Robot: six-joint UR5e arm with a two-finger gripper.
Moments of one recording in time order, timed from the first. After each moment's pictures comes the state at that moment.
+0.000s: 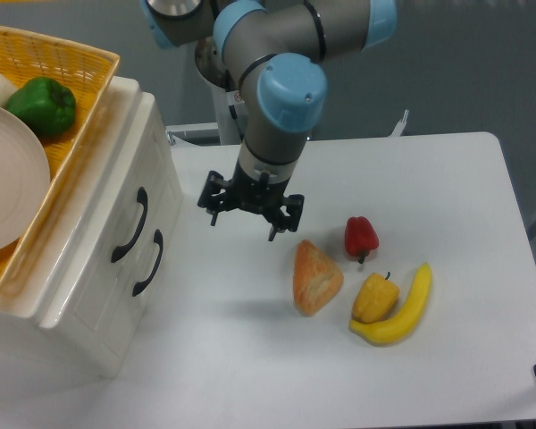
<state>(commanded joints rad) 2.35 -1.79 -1.58 -1.39 1.31 0.55</state>
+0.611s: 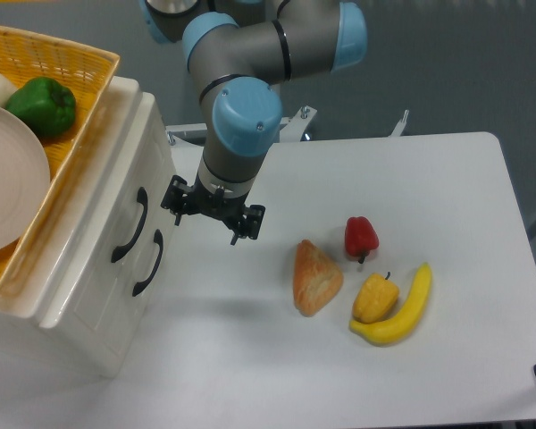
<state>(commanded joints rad) 2.31 -1.81 -1.57 -1.43 1.29 0.56</state>
